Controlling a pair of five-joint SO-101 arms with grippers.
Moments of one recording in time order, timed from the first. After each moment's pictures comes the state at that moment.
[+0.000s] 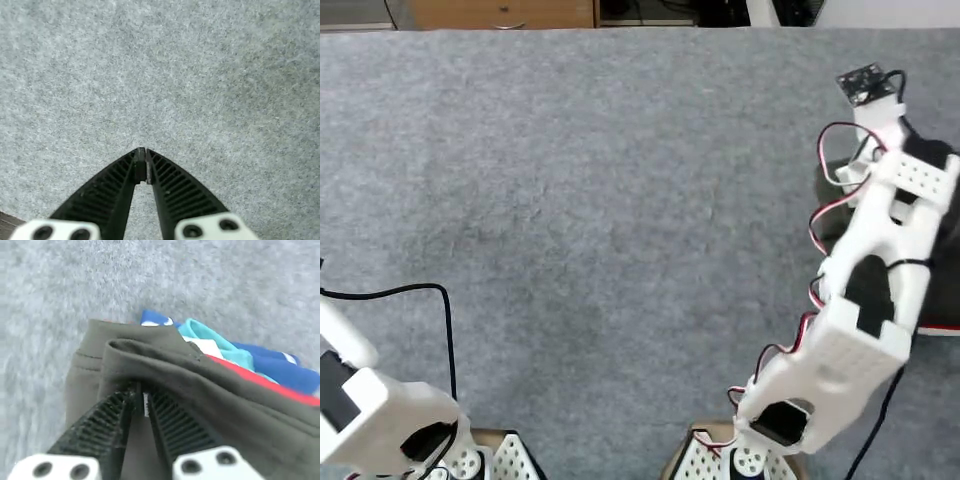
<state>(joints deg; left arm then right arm) -51.7 0.0 -11.7 97.3 -31.1 25.5 24.5 -11.6 59.6 38.0</state>
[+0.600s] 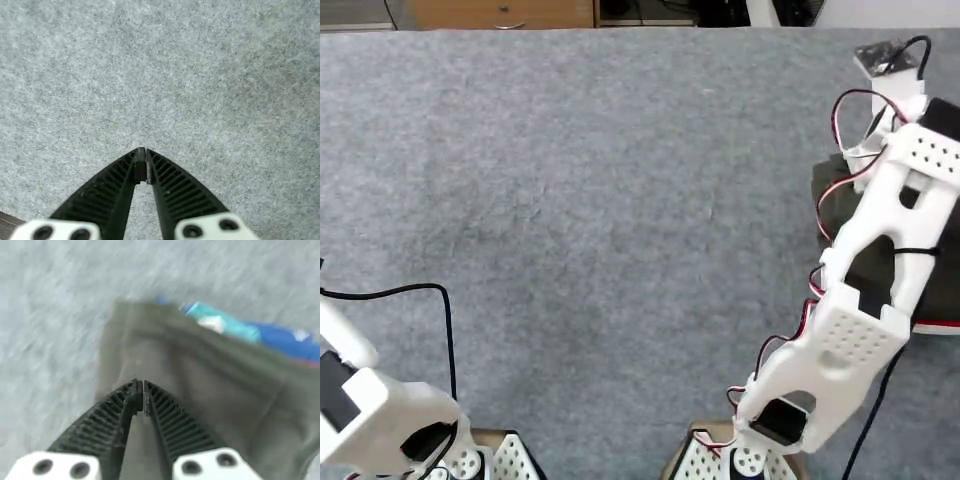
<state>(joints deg) -51.7 0.0 -11.6 97.3 -31.1 25.1 29.9 -41.1 94.1 31.8</state>
